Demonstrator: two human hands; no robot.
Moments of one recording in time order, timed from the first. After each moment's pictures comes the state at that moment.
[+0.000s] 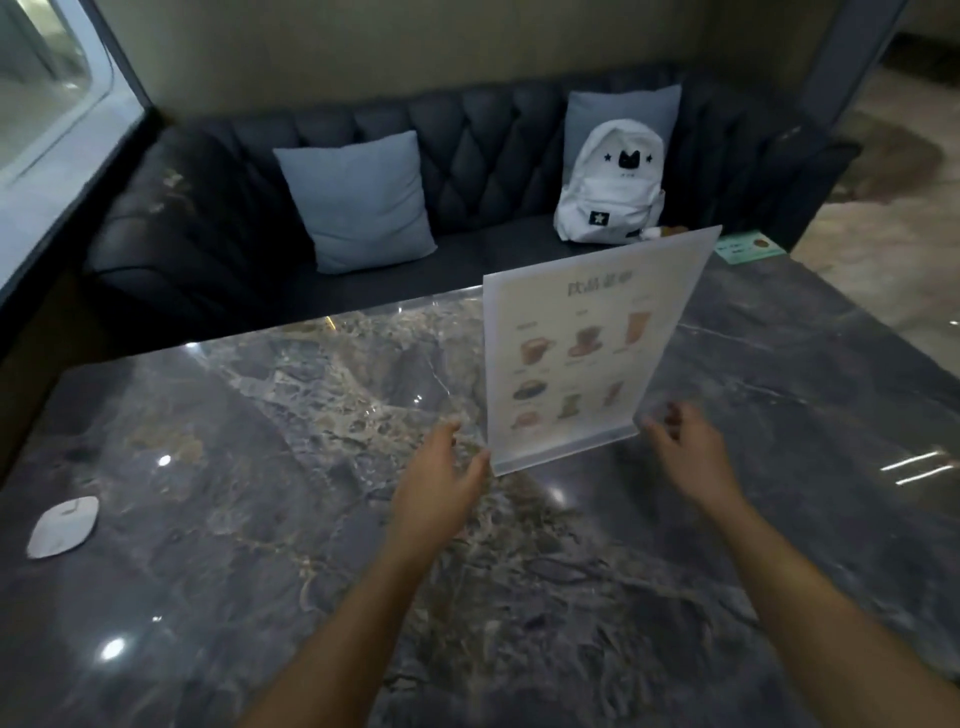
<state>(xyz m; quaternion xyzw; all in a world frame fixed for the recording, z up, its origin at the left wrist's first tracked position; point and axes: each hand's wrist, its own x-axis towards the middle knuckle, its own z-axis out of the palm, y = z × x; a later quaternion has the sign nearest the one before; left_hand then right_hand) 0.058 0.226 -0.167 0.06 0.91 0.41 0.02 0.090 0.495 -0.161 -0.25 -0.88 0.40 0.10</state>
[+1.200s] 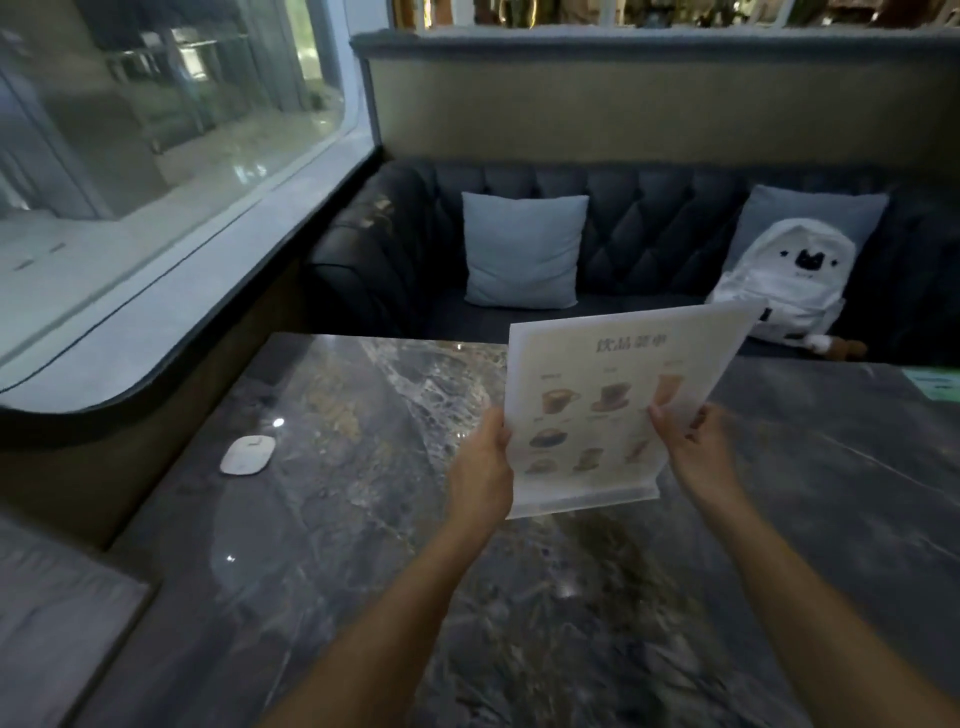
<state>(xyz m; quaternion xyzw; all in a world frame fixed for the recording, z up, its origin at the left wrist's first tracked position) 0.047 0.151 -0.109 -0.03 0.87 0.49 -0.11 -0.002 0.369 -0.113 -0.08 -0.78 0.62 0.07</state>
